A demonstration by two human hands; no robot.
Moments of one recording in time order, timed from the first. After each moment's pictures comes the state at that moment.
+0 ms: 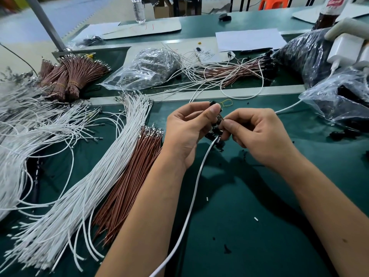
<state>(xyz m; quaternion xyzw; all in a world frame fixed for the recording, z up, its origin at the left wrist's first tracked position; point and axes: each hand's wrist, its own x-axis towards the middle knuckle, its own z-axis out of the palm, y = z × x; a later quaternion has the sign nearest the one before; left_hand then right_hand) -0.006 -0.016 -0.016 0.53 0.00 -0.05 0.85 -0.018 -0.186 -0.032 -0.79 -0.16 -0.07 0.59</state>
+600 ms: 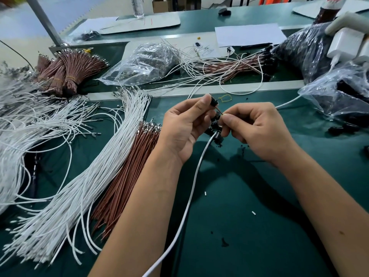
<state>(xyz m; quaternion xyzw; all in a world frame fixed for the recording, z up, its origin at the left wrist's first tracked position) -0.003 -0.012 -0.016 0.47 0.02 -0.09 0.88 -0.022 -0.185 -0.025 -0.77 -0.16 -0.06 0.61</state>
